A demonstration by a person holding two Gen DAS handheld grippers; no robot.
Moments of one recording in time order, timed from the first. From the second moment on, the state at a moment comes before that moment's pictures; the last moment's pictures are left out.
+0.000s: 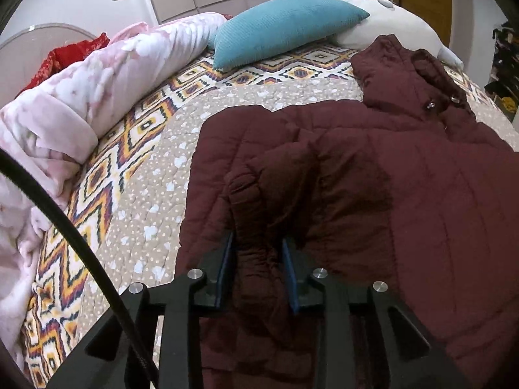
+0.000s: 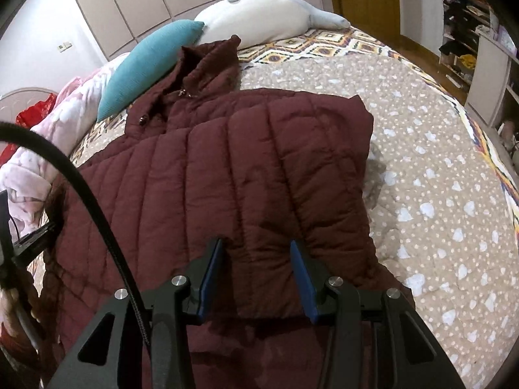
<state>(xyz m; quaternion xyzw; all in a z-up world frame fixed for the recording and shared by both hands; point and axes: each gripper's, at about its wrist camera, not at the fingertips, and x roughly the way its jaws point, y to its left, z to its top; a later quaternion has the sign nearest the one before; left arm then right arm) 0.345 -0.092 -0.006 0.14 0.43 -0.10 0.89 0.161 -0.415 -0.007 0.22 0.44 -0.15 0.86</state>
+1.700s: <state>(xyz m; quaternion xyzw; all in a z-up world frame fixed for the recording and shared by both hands) 0.254 -0.050 -0.014 0.00 0.41 -0.10 0.91 0.486 -0.368 0.199 0.12 0.43 -0.24 0.86</state>
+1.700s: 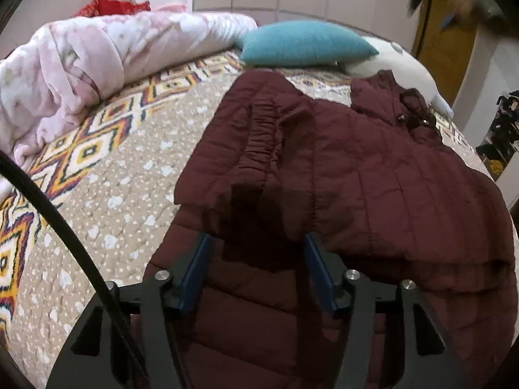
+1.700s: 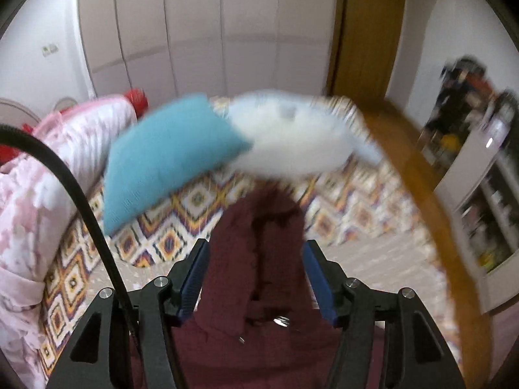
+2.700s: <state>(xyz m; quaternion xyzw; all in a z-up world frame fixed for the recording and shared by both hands) 0.257 -0.045 -0.025 0.00 0.42 -0.10 0.90 0.463 -0.355 0.130 0.10 0.41 -0.22 0.88</state>
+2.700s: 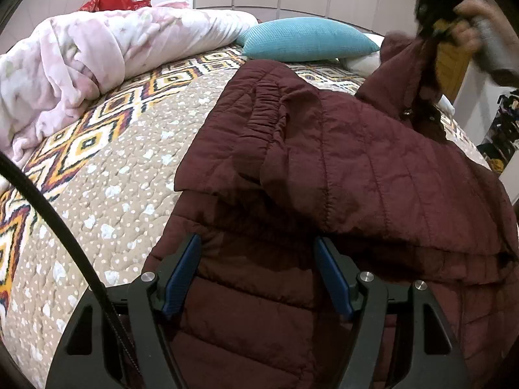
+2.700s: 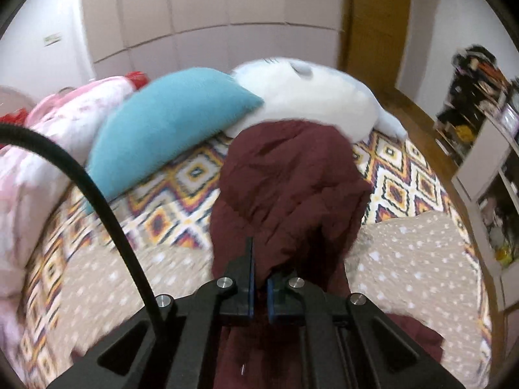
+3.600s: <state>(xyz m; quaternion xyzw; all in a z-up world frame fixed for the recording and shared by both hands) 0.228 -0.045 0.054 -0.01 0.42 -0.18 0.89 0.180 -0.295 0.010 0.33 0.43 -0.03 0.84</state>
